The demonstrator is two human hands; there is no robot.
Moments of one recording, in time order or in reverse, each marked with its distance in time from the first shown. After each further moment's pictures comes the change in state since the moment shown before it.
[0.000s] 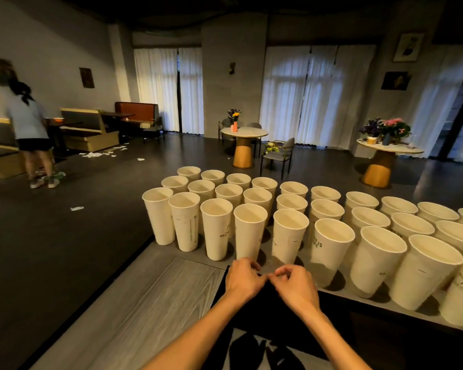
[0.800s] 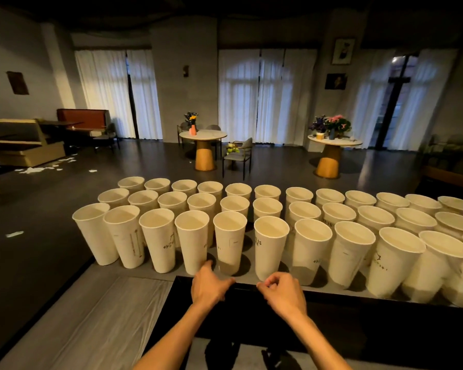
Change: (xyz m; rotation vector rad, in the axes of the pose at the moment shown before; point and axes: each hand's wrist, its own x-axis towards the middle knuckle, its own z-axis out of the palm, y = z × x) left_hand 0.019 0.021 0.053 -0.037 0.030 -0.137; right_hand 0.001 0.070 -0.065 0.027 0.032 0.112
